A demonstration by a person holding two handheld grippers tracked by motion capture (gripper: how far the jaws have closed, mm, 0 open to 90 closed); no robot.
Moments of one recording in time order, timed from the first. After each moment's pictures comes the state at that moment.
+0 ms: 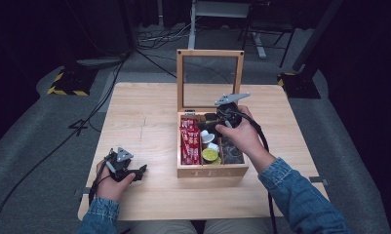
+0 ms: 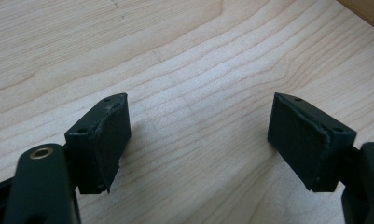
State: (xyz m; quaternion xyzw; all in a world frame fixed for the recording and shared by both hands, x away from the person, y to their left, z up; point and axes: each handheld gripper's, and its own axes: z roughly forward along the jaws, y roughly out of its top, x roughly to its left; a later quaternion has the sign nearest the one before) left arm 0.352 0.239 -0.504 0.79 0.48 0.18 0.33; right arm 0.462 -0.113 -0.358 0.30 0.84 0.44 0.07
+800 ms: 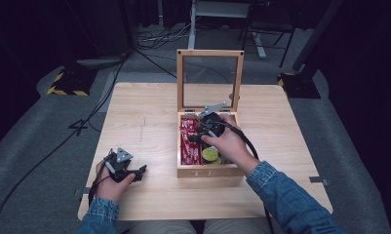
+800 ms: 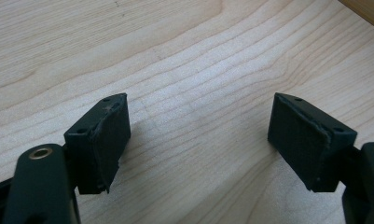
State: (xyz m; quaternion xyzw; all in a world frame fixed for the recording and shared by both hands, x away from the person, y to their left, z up) left arm 0.352 0.239 -0.504 0.79 0.48 0.18 0.33; right arm 0.460 -0.076 -0.398 0.29 0.88 0.37 0.06
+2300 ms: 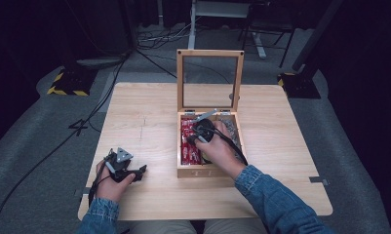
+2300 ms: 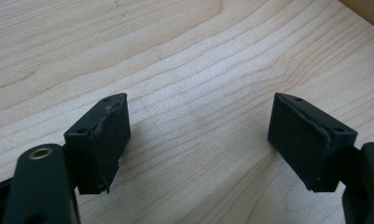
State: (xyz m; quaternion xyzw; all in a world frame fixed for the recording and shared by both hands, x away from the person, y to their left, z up) left arm 0.352 0.239 -0.504 0.79 0.48 0.18 0.33; right arm 0.453 -0.057 -0.420 0.34 0.87 0.33 0.07
